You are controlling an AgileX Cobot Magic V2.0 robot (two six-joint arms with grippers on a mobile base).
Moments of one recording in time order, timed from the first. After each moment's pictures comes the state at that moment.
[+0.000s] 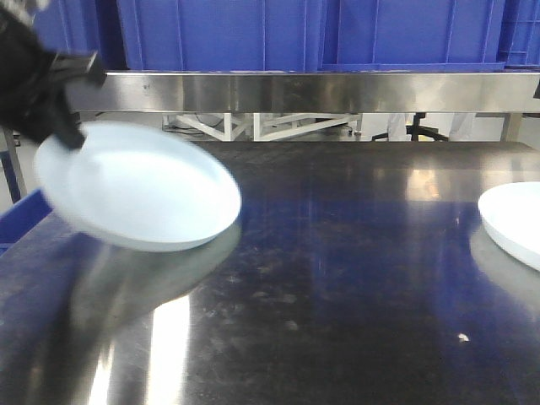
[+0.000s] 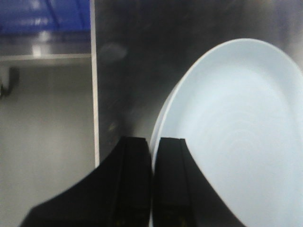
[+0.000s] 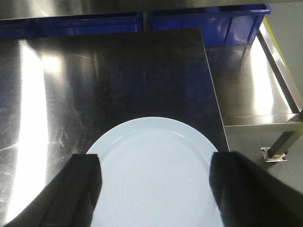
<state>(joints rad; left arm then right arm) -0.30 1.59 -1.13 -0.14 0.54 -0.02 -0.08 0.81 -0.63 0.01 0.41 0.10</state>
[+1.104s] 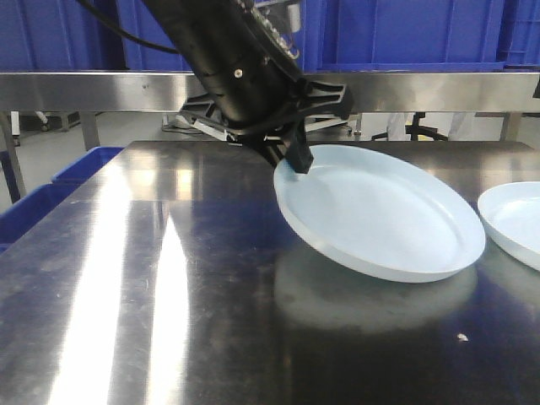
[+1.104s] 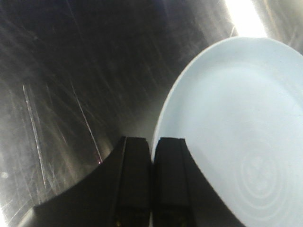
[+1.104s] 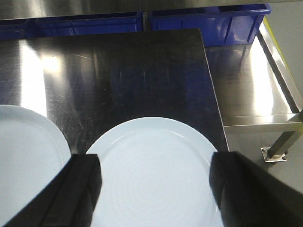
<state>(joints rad) -0.69 1.95 -1.48 -0.17 0.51 -0.02 -0.08 0.81 -0.63 0.01 0.41 0.10</state>
